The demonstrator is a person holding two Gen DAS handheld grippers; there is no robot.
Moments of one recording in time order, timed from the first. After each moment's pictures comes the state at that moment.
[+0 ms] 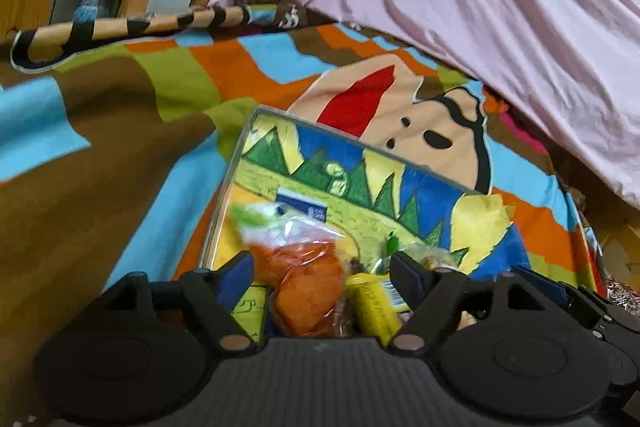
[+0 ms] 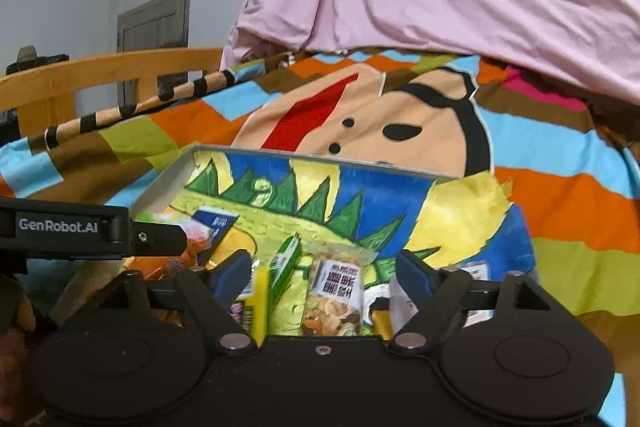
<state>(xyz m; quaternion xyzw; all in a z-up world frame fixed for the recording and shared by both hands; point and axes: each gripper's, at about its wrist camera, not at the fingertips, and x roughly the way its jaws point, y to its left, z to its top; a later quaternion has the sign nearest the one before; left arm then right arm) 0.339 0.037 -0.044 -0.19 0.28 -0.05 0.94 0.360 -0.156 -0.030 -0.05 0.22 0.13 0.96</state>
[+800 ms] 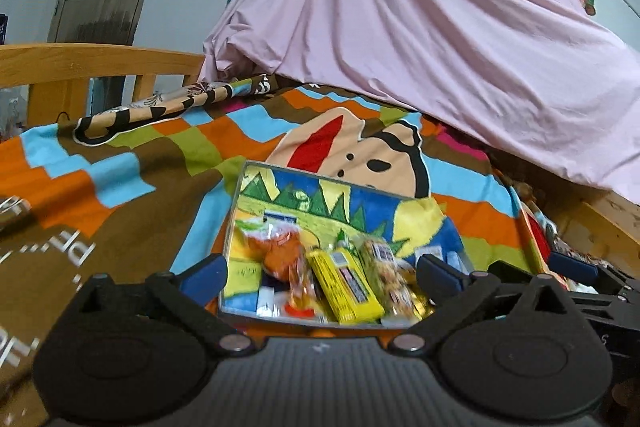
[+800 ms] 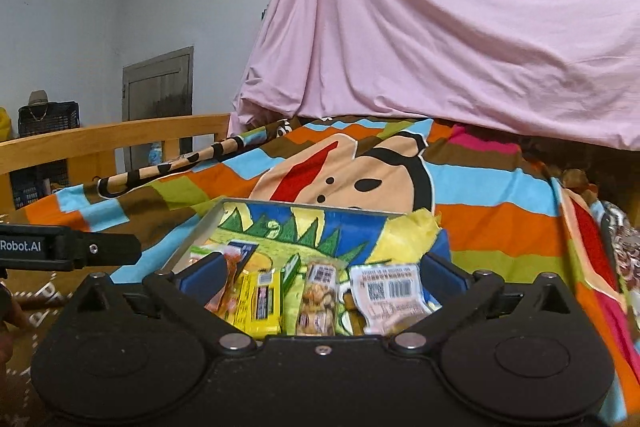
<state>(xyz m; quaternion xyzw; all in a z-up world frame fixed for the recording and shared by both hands) 0.190 0.020 0.014 -0.13 0.21 -0.06 0.97 0.214 -0.207 0.031 -0.03 0.16 0.12 0.98</state>
